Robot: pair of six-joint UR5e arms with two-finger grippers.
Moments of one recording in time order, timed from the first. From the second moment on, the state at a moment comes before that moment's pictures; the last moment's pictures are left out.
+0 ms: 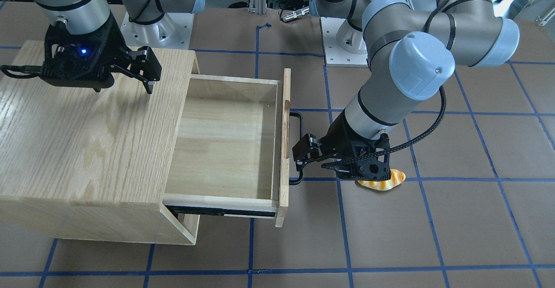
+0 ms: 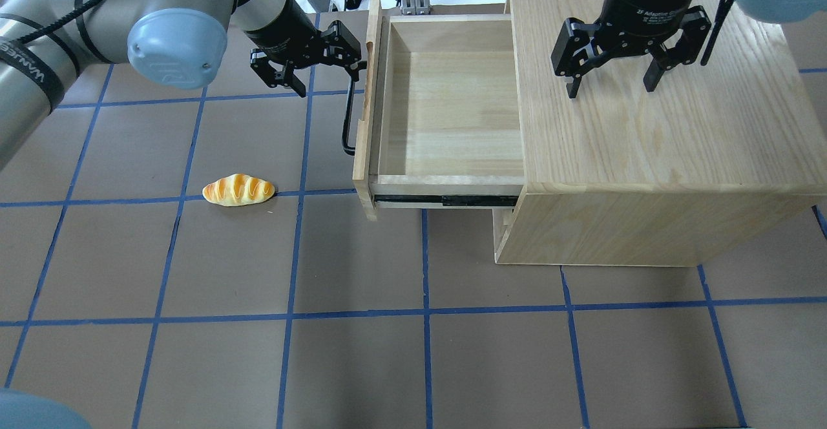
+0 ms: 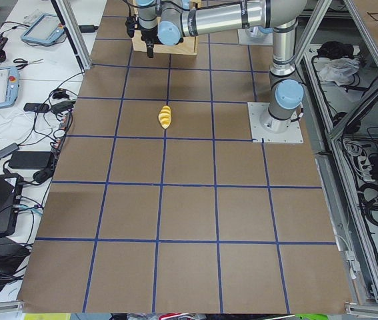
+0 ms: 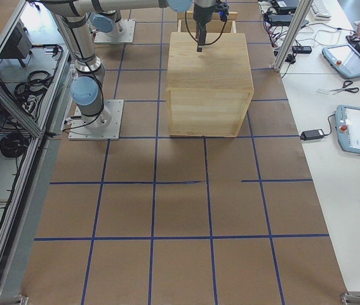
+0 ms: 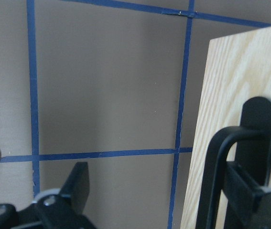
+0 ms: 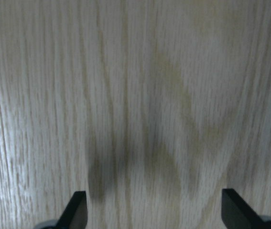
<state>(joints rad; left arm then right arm) -1.63 -1.87 -1.48 -1.27 1.31 -0.15 1.60 -1.49 1.43 -1.47 -1.61 0.02</state>
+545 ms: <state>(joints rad) -1.55 -1.75 -1.43 -1.53 1.31 -0.08 1.60 -1.49 1.43 -1.47 -1.61 0.02</state>
